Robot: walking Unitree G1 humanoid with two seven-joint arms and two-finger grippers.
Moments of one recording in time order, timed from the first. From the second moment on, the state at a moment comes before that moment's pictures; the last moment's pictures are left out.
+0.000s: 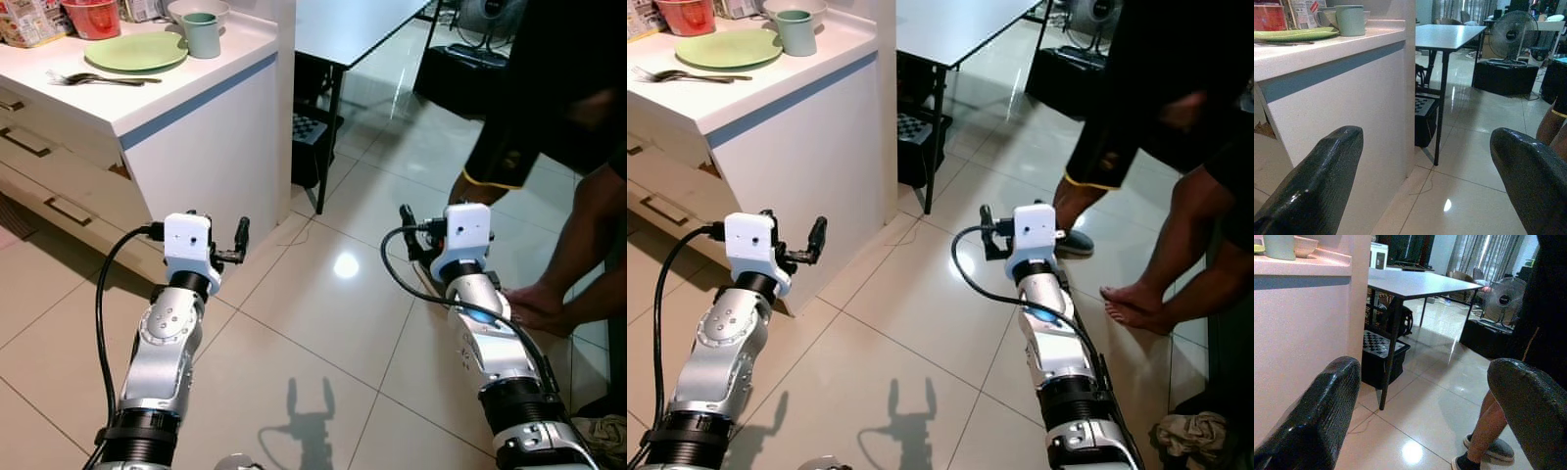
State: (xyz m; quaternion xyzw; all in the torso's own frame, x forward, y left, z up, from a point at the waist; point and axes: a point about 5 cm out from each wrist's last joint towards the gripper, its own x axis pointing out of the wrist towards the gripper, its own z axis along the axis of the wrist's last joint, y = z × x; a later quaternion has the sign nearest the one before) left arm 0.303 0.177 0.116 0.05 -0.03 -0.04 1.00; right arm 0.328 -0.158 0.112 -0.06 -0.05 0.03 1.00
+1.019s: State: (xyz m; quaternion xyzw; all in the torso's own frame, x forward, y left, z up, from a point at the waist) left arm 0.310 0.171 0.123 0.04 -0.04 -0.05 1.00; right arm 0.329 -0.156 0.113 -0.07 -0.04 0.04 1.00
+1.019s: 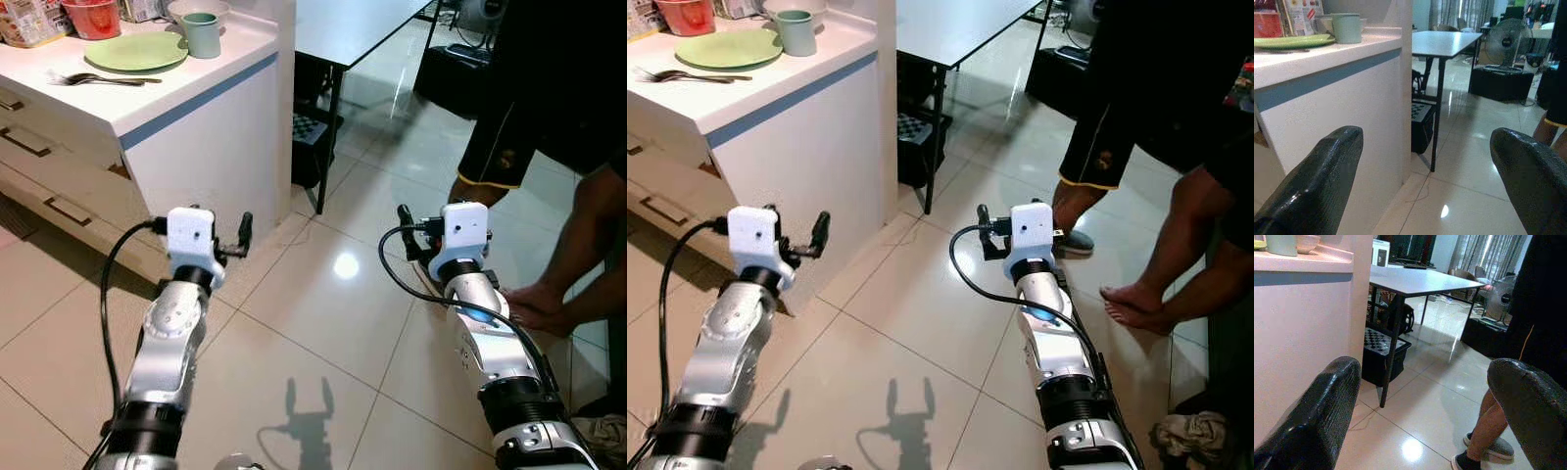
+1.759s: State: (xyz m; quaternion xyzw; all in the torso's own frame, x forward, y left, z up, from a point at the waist) left arm 0.310 0.168 0.122 0.03 -0.05 -0.05 1.00; right arm 0.329 -0.157 0.113 -0.07 -0.04 0.04 1.00
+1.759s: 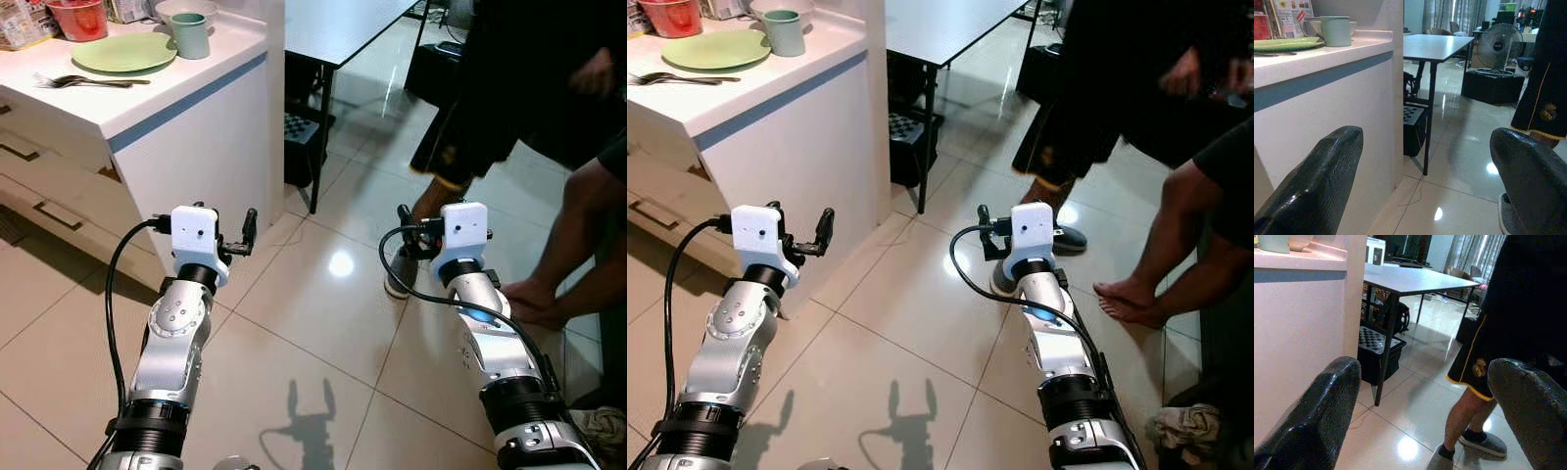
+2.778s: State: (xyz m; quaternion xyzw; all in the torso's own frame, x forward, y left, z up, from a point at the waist) left arm 0.302 0.158 0.113 0.02 -0.03 -0.06 1.00; right arm 0.328 -0.152 0.112 -0.08 -0.04 0.05 0.99
